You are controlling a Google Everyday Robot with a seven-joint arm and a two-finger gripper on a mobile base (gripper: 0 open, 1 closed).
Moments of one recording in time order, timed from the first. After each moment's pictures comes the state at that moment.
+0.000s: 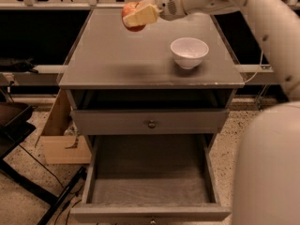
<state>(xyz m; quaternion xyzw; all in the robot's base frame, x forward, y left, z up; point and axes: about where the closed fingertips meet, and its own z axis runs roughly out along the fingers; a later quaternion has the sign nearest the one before) 0.729 0.034 0.990 -0.49 0.67 0.31 0.47</state>
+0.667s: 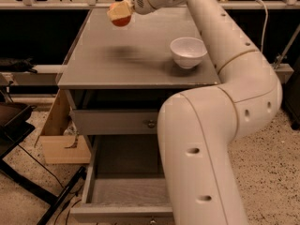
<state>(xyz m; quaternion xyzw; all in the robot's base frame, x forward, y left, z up) 0.848 0.089 0.951 -0.40 0.76 0.26 0.44</state>
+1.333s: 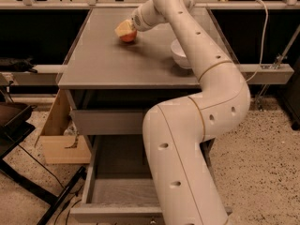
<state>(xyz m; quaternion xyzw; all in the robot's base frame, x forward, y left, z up) 0.913 0.080 0.860 -0.34 0.82 0.20 0.42</state>
